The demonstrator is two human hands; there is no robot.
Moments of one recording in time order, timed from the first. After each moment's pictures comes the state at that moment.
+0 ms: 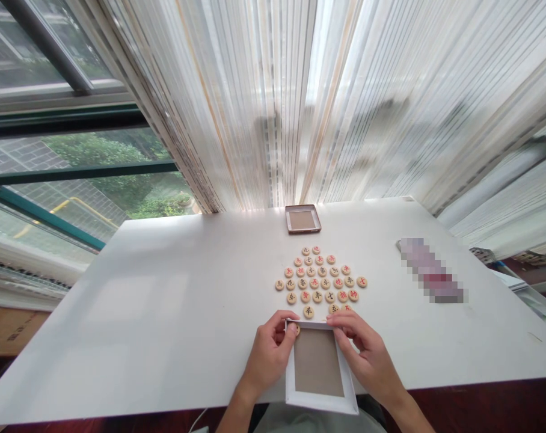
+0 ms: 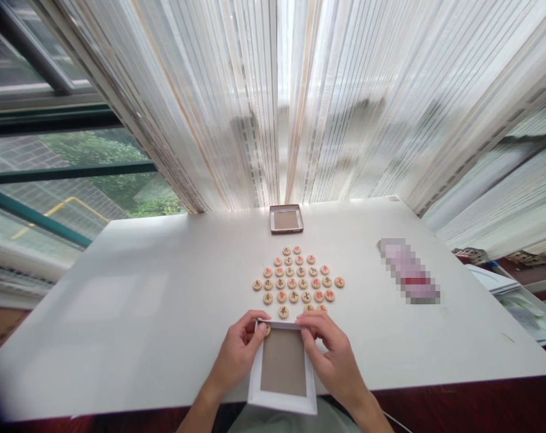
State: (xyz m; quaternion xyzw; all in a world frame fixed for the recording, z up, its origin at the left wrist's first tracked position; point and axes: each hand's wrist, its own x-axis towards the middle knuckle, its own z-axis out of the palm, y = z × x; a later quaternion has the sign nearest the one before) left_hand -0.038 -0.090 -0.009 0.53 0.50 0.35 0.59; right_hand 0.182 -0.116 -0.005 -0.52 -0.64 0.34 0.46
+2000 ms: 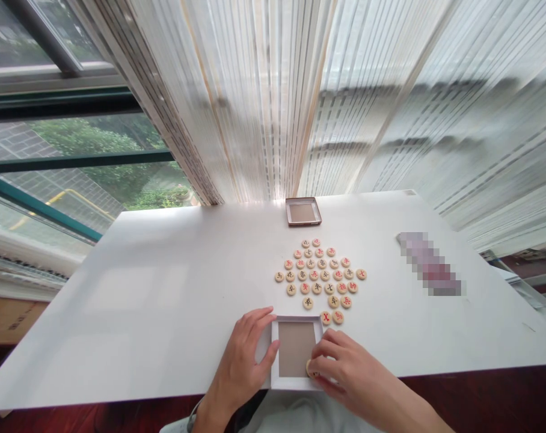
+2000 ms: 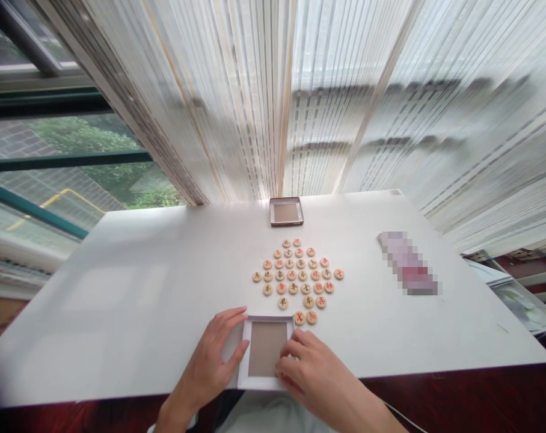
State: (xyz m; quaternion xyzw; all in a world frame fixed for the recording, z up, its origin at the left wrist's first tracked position) left_hand -0.095 -0.115 -0.008 0.81 0.48 0.25 0.21; right_hand 0.163 -0.134 0.027 -0.40 -0.86 0.27 0.14
